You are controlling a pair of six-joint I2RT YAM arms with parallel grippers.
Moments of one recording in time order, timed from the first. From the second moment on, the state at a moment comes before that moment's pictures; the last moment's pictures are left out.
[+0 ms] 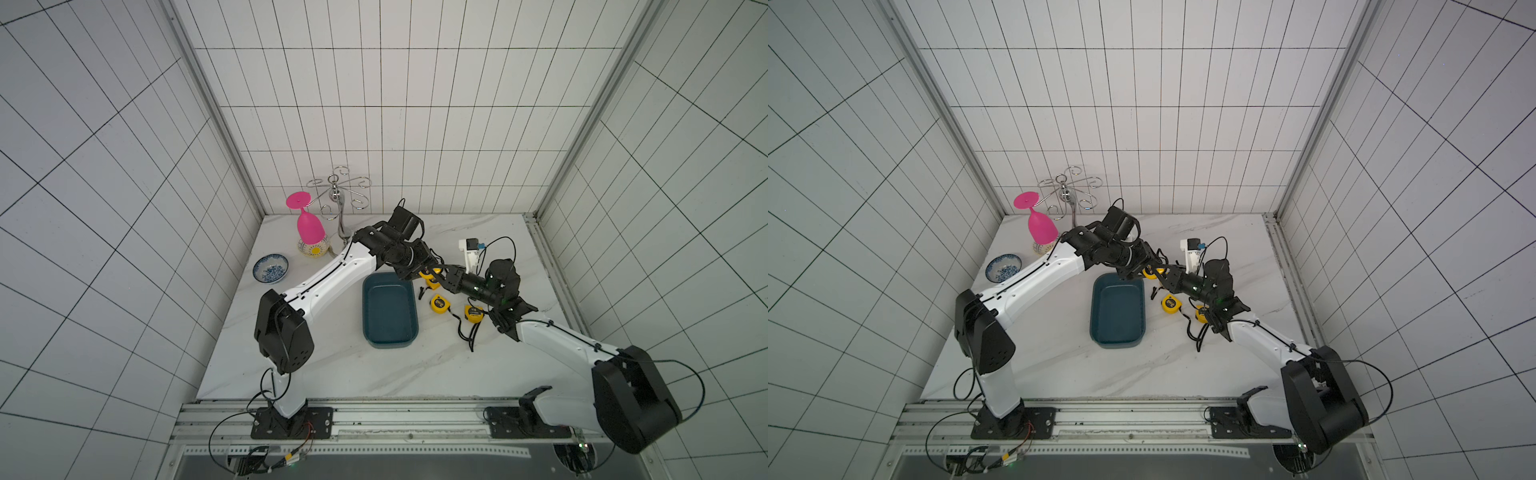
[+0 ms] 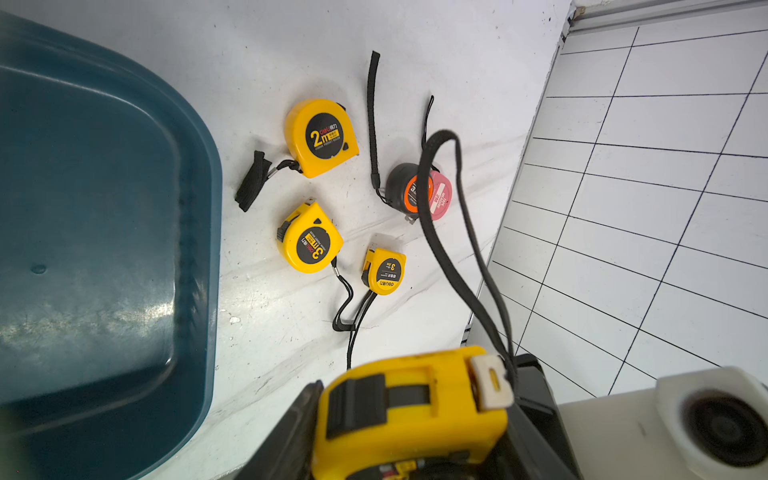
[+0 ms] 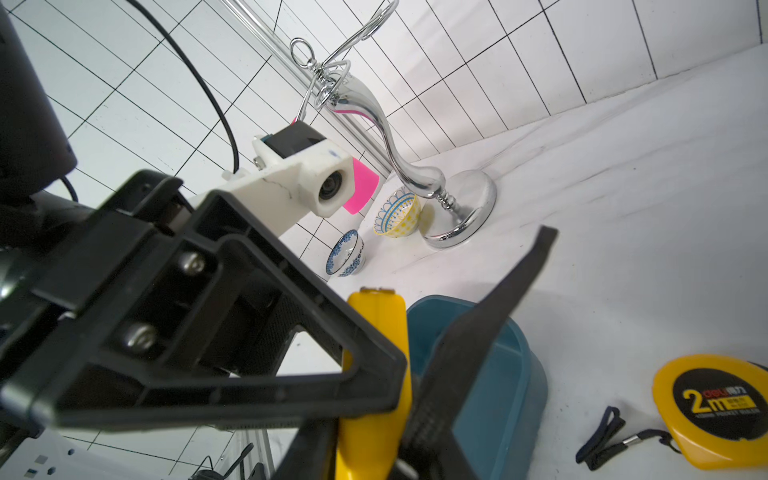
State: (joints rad) left arm -0.70 1.84 1.79 -0.83 0.35 -1.17; right arm 0.53 1.29 0.63 0.54 -0.53 0.74
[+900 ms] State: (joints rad) left arm -0.57 1.69 1.52 -0.90 0.24 -0.98; right arm 0.05 1.07 0.46 0.17 -0.52 0.75
